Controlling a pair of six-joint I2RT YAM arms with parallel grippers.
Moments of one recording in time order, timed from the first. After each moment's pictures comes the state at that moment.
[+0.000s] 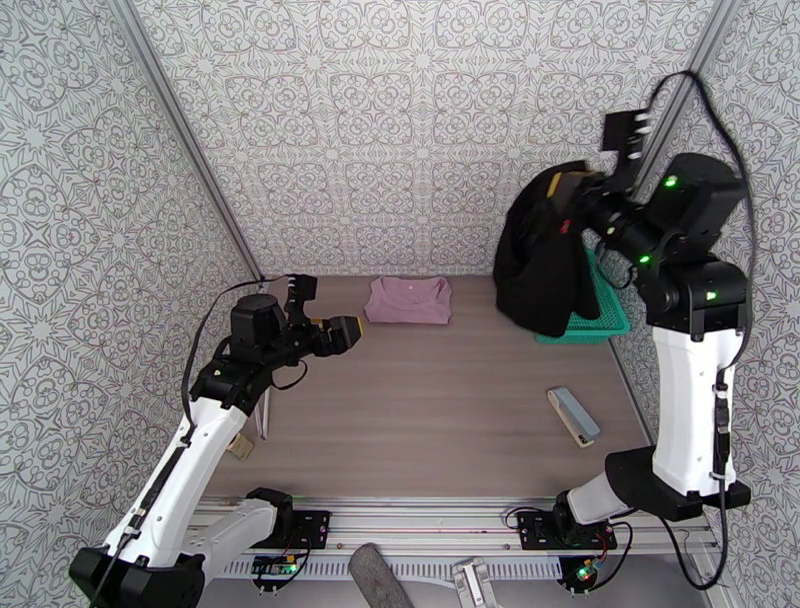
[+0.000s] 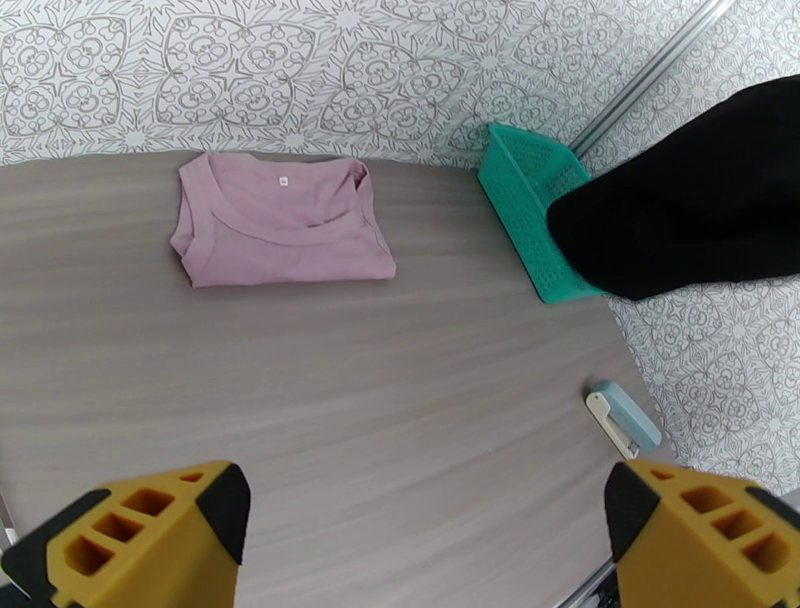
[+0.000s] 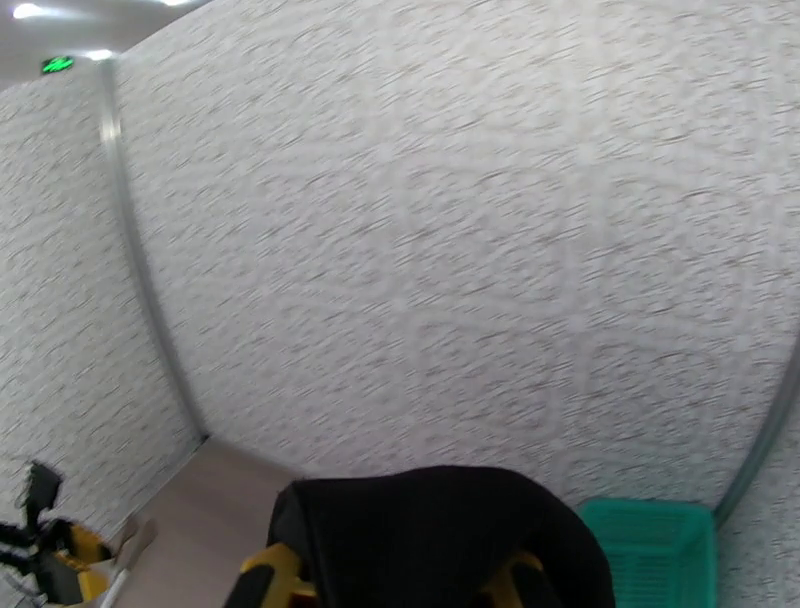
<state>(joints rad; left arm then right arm) -0.23 1.04 1.13 -0.53 0.43 -0.38 0.25 1.55 2.39 -0.86 -0.24 0.12</state>
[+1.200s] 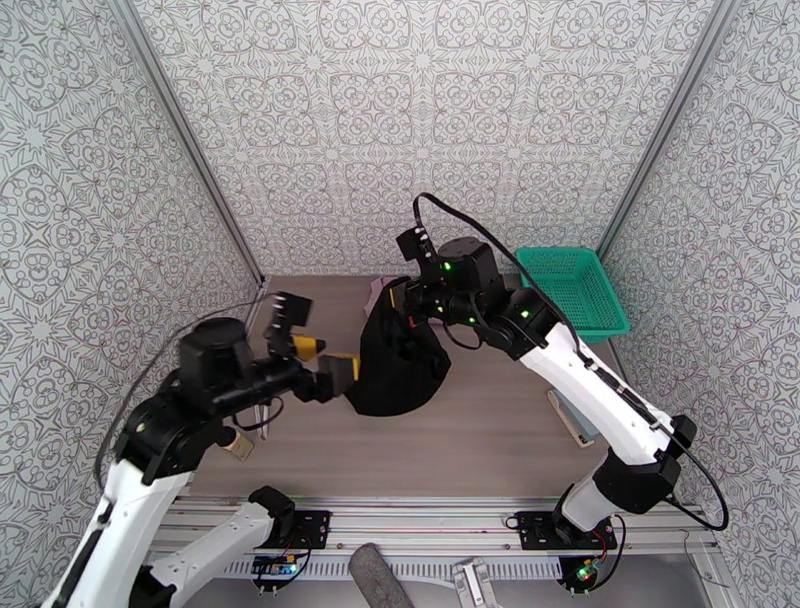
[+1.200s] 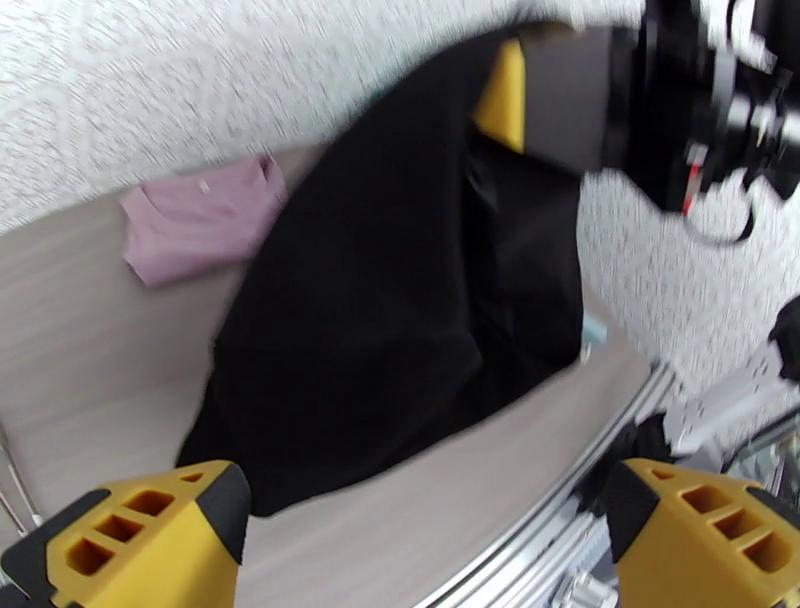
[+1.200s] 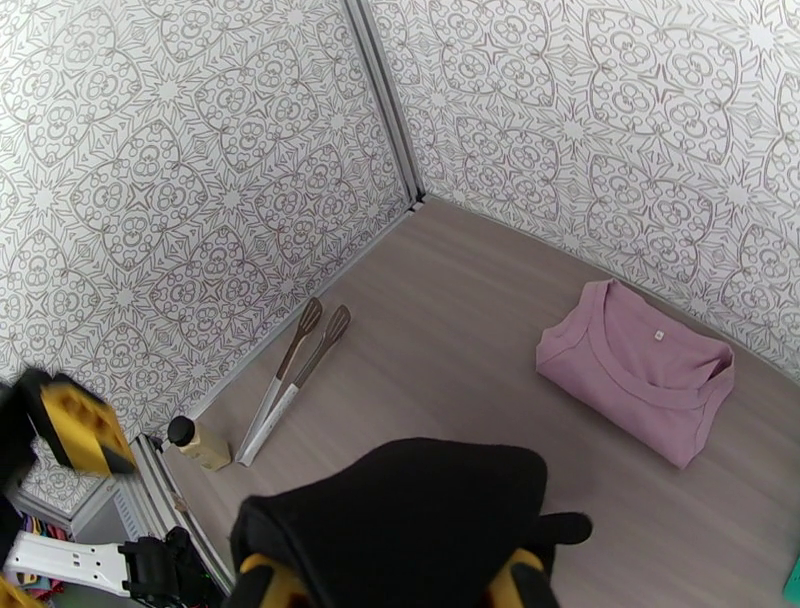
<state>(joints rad) -0.58 0.92 1.35 -0.91 0.26 -0.28 0.83 1.62 1.95 -0.73 -0.06 0.29</state>
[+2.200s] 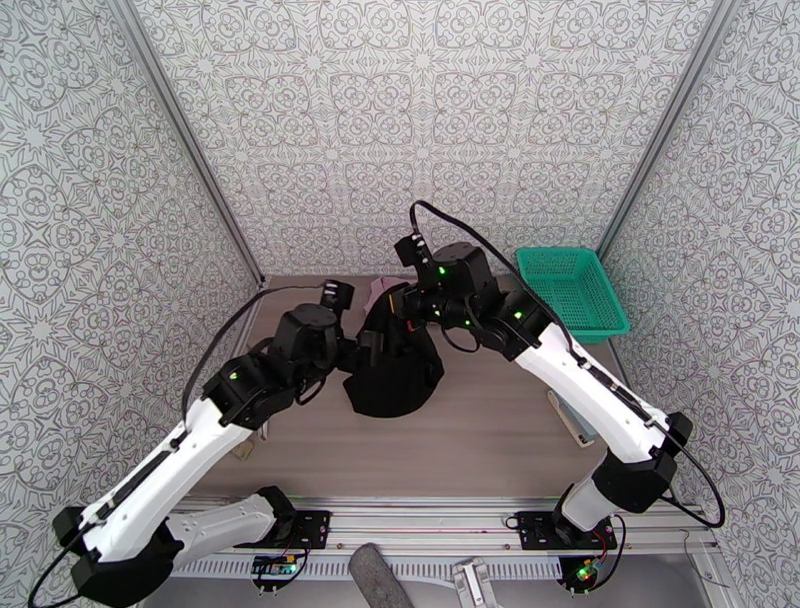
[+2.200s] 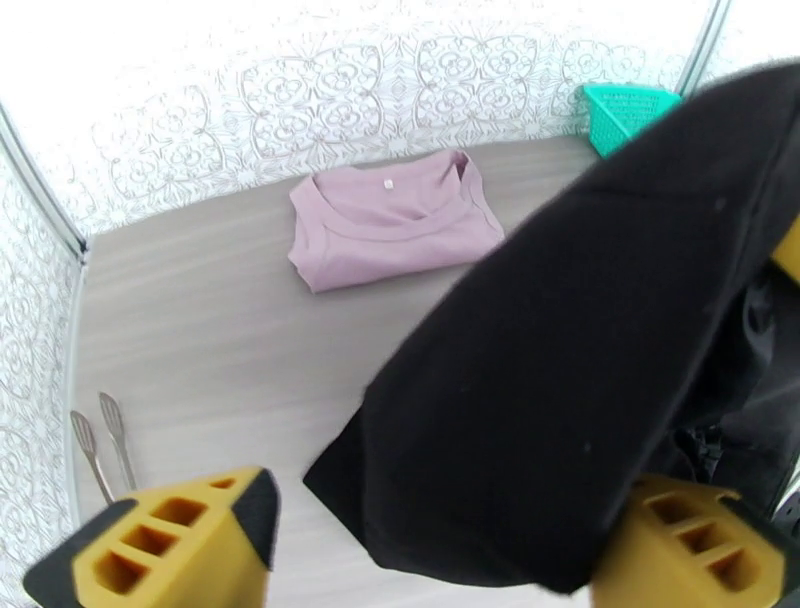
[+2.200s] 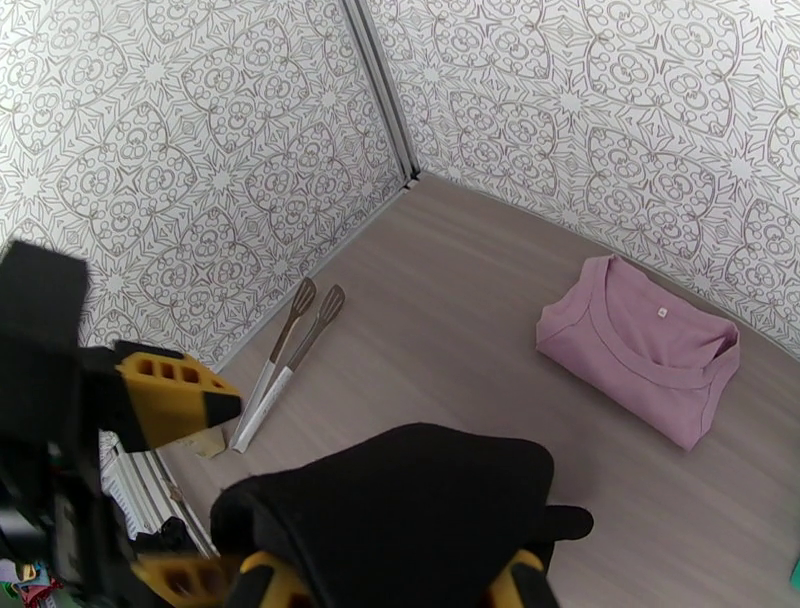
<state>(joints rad) -0.69 1.07 1.34 -0.81 -0.29 -0.28 0.83 1.62 1.91 -0.74 -0.06 0.29</state>
